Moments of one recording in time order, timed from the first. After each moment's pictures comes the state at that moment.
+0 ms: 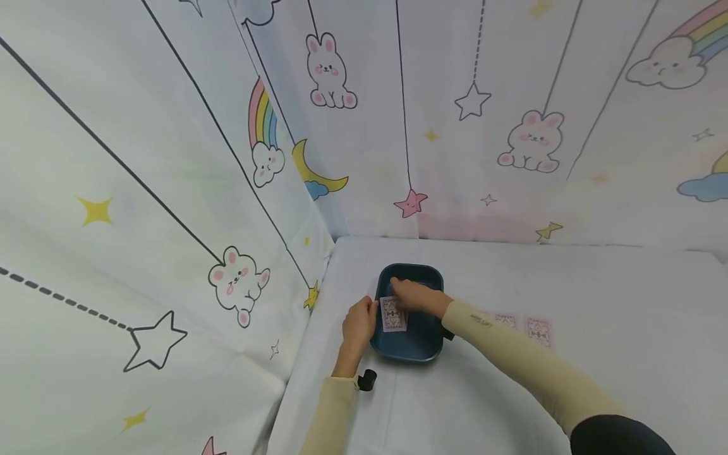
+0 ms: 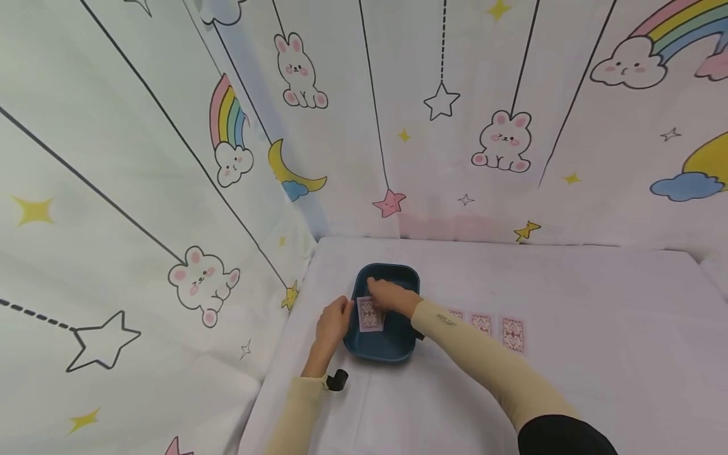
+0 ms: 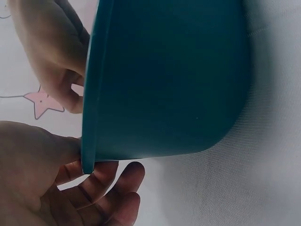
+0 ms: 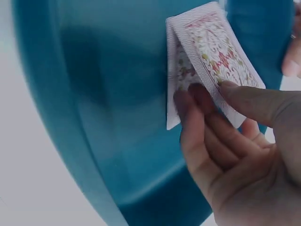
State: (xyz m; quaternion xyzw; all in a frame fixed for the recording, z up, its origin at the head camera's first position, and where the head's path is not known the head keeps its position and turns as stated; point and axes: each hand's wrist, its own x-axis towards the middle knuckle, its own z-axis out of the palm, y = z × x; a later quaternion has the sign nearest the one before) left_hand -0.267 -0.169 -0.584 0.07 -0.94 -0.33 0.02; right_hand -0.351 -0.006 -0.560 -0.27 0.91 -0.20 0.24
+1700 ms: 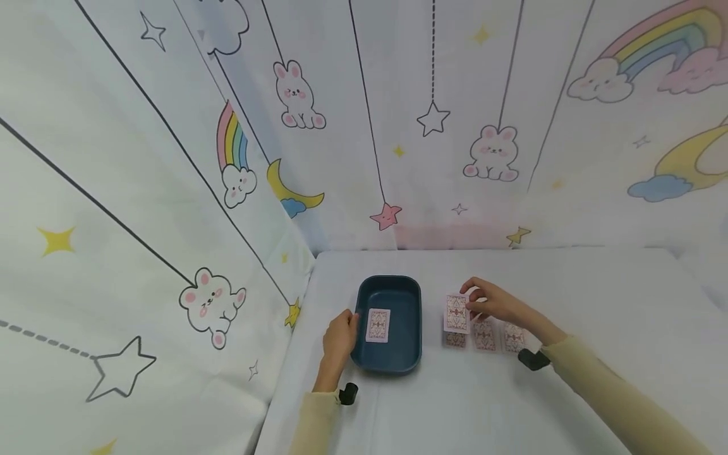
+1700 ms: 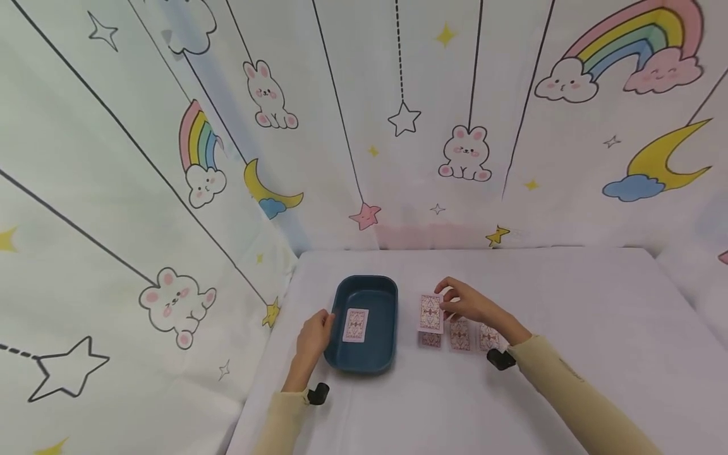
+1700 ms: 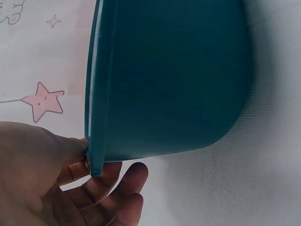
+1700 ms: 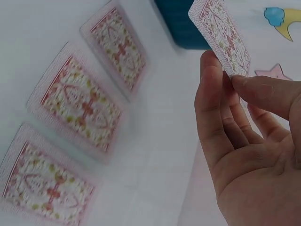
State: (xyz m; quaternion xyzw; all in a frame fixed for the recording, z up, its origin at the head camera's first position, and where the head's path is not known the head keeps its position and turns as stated) left_hand -0.259 -0.165 -0.580 0.07 -0.94 -0.32 0.02; right_hand -0.303 0.224 -0.542 -0.19 0.81 -0.51 0.21
